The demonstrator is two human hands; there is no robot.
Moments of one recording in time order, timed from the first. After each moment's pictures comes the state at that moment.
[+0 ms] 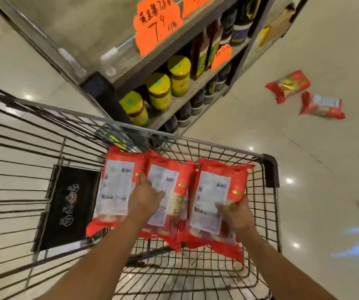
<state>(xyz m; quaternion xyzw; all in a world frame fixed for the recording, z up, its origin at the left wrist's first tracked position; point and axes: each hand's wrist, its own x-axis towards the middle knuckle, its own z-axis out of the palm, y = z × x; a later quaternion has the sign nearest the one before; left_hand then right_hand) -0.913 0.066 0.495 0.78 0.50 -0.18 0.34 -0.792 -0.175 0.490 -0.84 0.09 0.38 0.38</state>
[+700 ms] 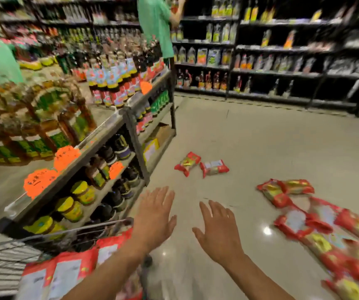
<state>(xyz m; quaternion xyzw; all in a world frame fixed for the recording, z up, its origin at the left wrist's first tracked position) -0.713 -0.294 0.814 1.00 -0.03 0.04 0.00 -0.691 -0.497 0.784 -0.98 -0.17 0.02 0.11</state>
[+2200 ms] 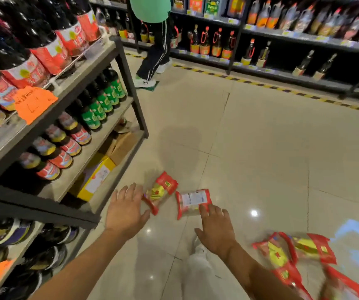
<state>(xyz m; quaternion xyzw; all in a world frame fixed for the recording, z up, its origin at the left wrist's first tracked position) 0.062 -0.252 0.630 0.99 0.10 -0.10 0.00 0.110 -0.520 0.583 -0.94 -0.22 0.26 -0.02</state>
